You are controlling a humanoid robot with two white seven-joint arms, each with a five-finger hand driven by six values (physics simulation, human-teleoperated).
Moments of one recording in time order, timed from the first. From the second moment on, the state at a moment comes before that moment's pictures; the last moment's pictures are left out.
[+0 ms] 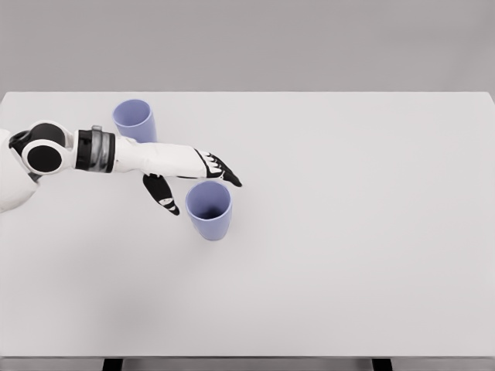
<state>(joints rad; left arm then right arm) -0.97 0.69 -1.14 -1.32 0.01 -0.61 -0.61 -0.01 0.00 -0.08 0.15 0.07 -0.20 0.25</state>
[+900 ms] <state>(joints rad) -0.93 0.67 -1.10 -1.34 0.00 -0.61 -0.61 -0.01 0.00 -0.08 0.15 0.07 -0.20 0.25</state>
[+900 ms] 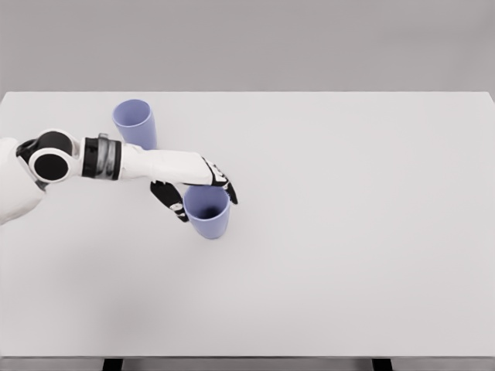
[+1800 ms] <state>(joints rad) -1.07 0.88 -1.06 -1.20 0.25 -0.61 -0.61 -0.01 0.00 -0.08 0.15 0.07 -0.20 0.25</state>
